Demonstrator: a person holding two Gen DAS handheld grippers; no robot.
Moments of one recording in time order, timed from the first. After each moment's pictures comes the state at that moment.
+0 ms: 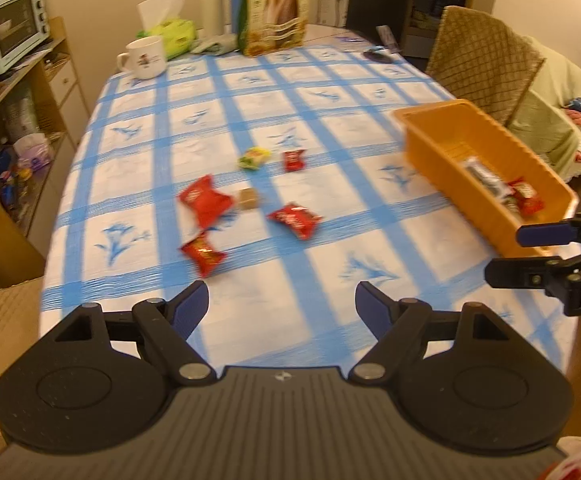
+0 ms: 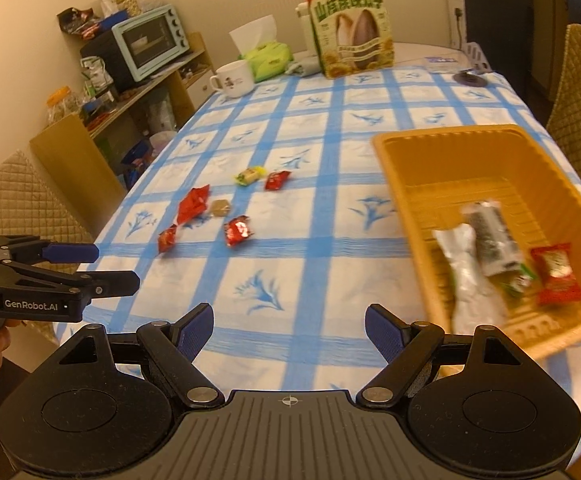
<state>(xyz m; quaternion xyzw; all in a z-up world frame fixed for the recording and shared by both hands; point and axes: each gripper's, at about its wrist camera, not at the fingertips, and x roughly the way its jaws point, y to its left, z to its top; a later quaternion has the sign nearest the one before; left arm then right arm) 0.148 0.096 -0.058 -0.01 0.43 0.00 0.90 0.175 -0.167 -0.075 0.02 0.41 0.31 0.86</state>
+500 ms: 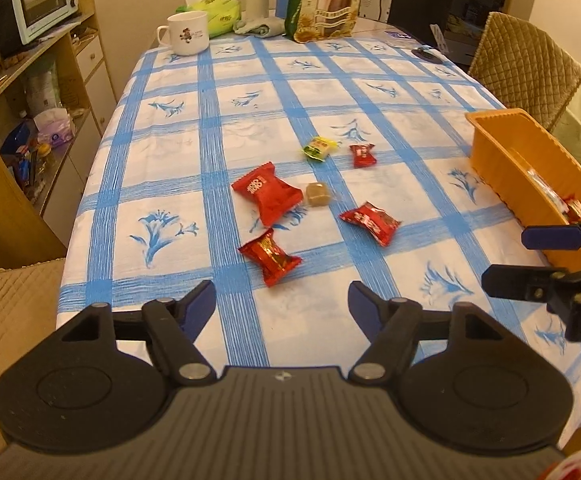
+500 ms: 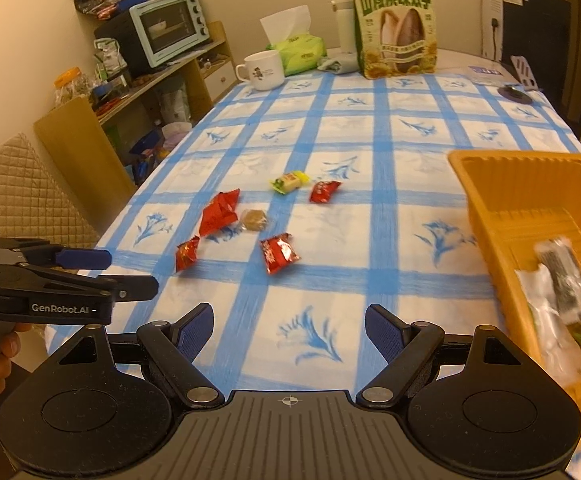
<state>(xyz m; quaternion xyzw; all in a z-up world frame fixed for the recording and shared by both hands) 0.176 0.146 -0.086 -0.04 0.44 0.04 0.90 0.200 -0.087 -0.094 -0.01 0.40 0.33 0.85</state>
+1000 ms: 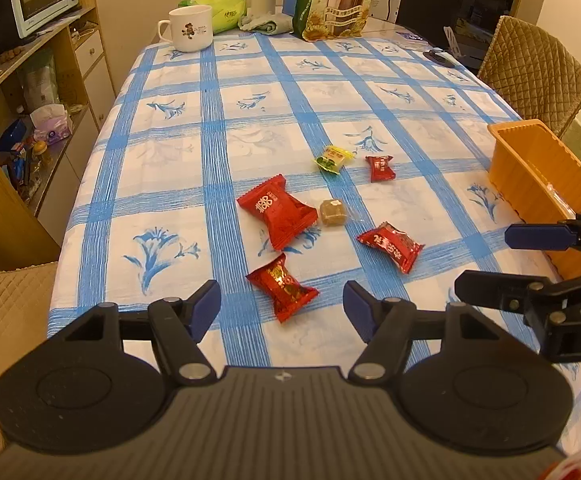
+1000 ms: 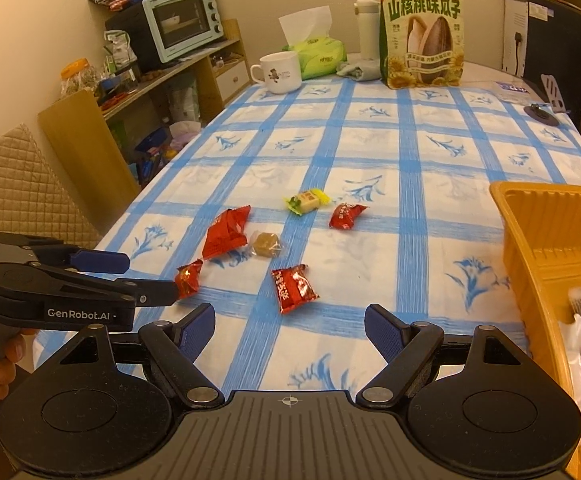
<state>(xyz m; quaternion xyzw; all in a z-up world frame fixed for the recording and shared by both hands) 0.206 0.159 -0.098 -0.05 0.44 0.04 0.89 0.229 -0.051 -0.104 -0.02 0.39 0.34 0.85</state>
